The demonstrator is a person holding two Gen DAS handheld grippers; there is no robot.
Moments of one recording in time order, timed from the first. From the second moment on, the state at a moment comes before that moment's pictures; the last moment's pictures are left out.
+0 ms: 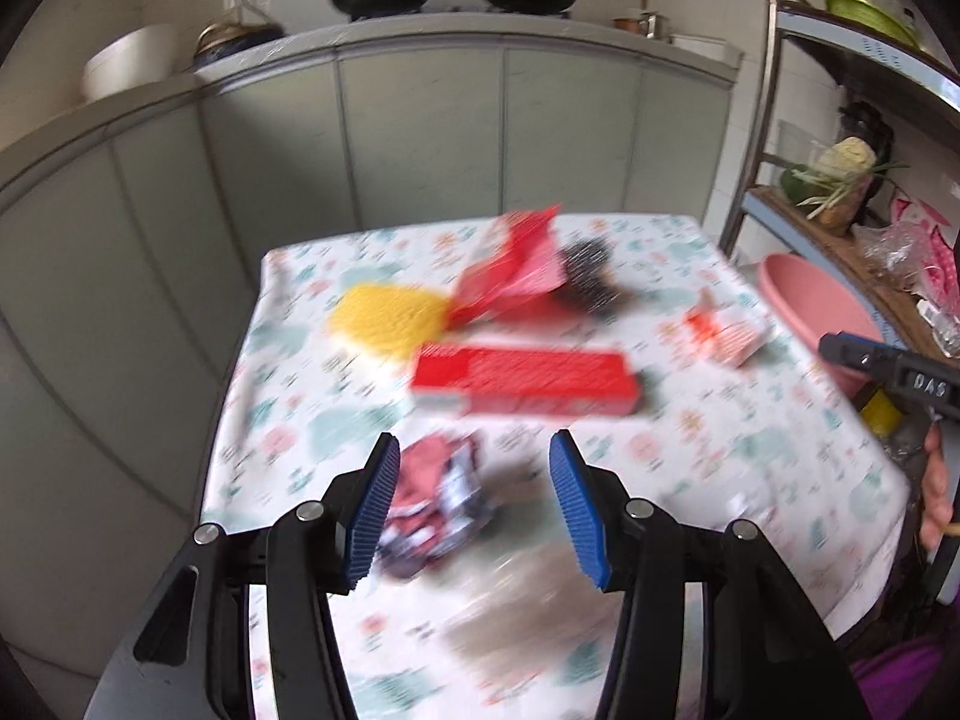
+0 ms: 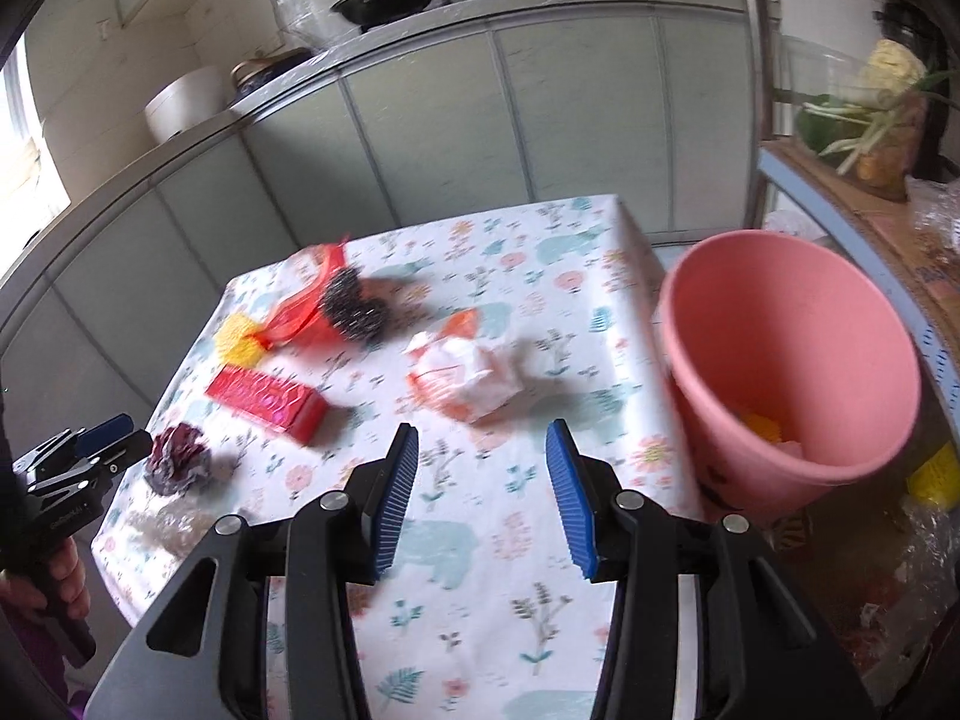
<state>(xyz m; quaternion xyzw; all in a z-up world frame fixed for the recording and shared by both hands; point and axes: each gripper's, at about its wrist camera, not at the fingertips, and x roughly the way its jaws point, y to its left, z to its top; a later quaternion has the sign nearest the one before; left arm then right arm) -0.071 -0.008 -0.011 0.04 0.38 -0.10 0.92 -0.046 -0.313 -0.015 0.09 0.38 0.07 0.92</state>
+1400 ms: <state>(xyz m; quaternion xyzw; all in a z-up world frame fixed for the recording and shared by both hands) -0.076 0.033 -0.023 0.00 0.36 -0.12 0.93 -0.035 -0.201 -0.054 -0.12 0.49 0.31 0.81</state>
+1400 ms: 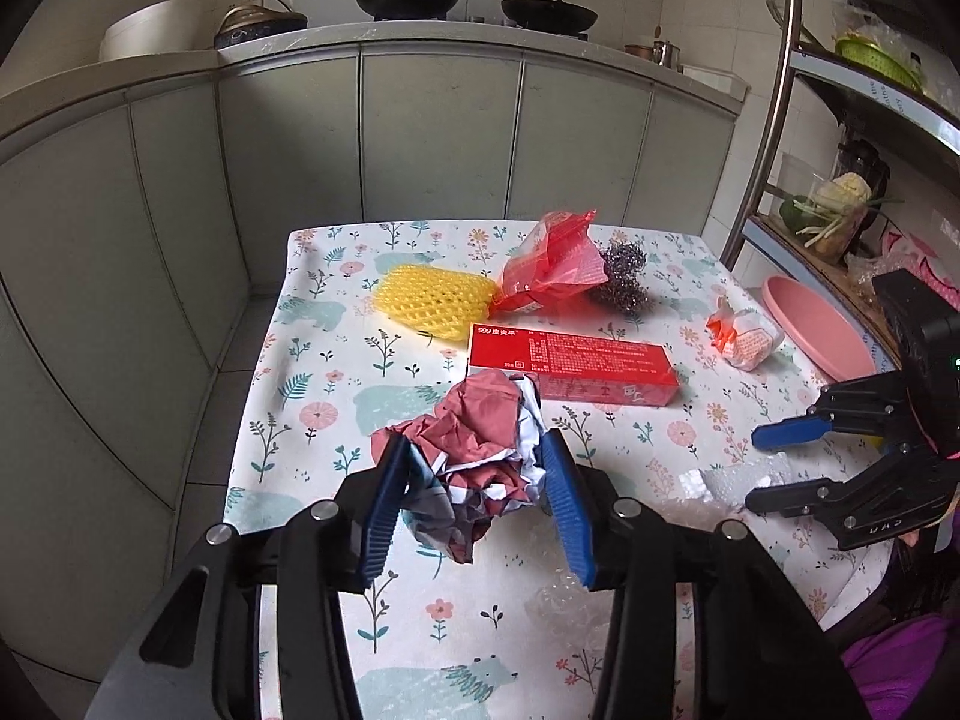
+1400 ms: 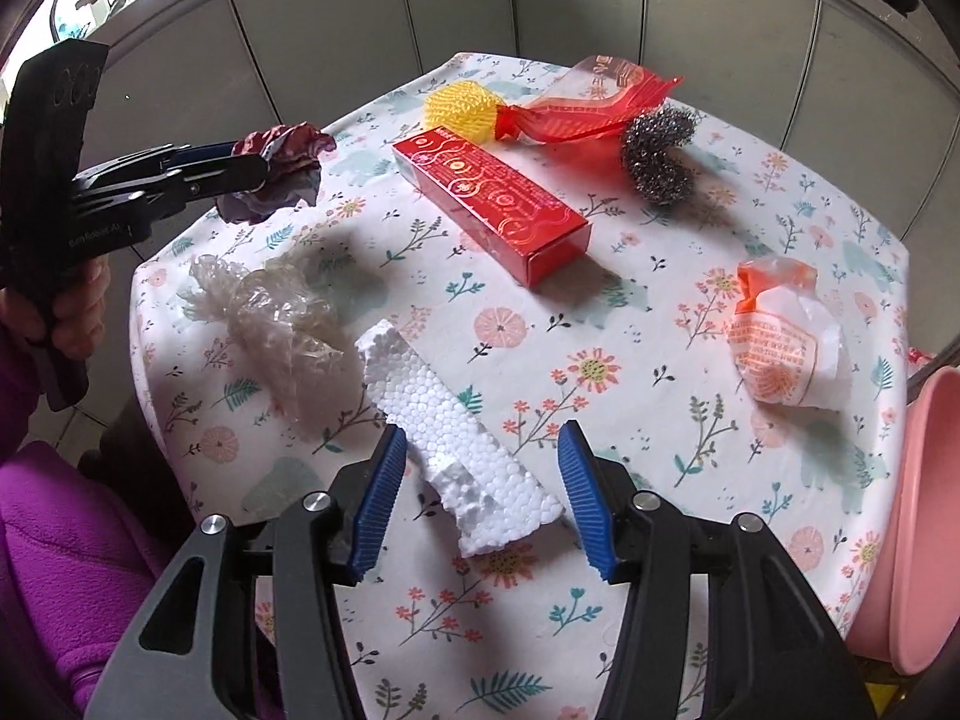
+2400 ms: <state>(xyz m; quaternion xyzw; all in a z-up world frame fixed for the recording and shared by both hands) -0.080 0.001 0.006 0.01 0.32 -0.15 0.93 -0.068 -0.225 -0.038 -0.08 0.43 0.26 0.86</state>
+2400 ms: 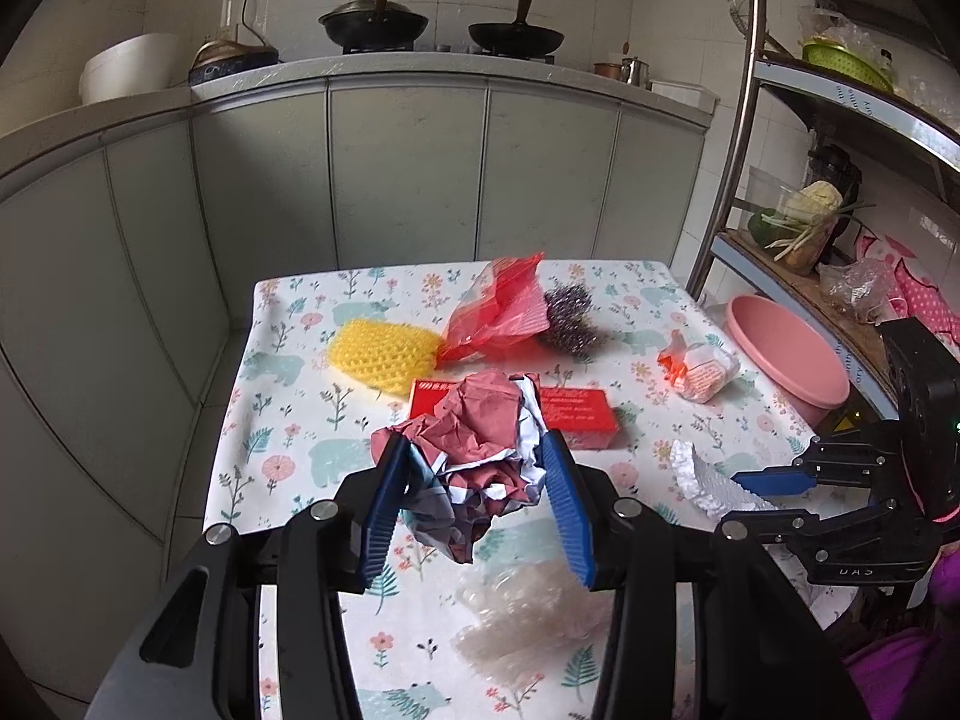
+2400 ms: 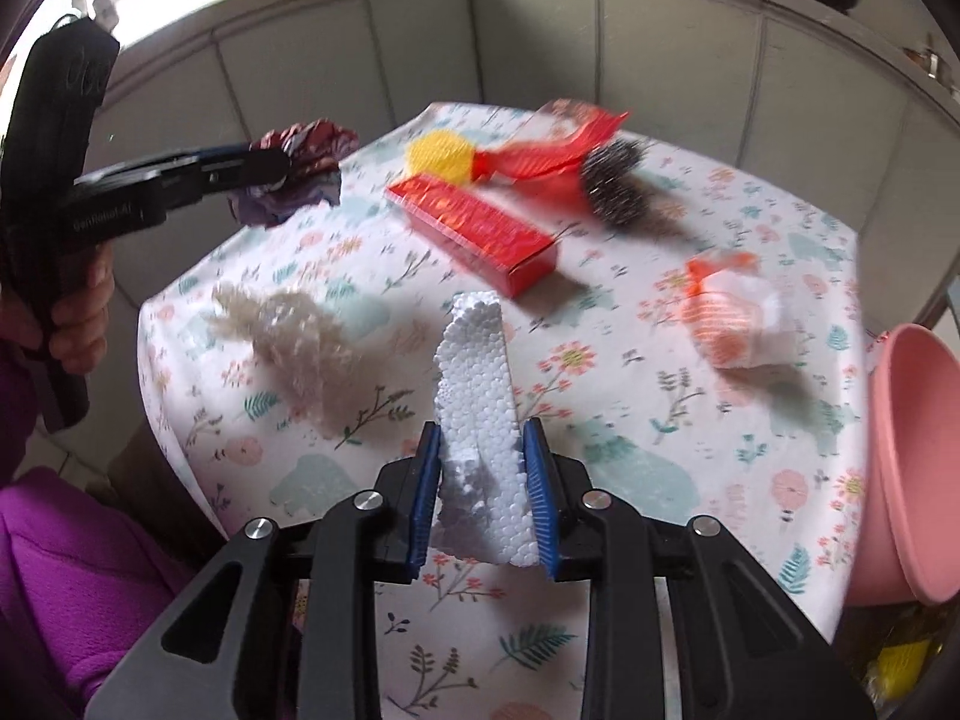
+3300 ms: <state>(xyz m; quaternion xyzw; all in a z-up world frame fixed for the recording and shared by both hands) -0.025 -0.161 0.071 0.02 0.26 -0.27 0.93 -0.052 -0.377 0.019 0.06 0.33 0.06 0.94</state>
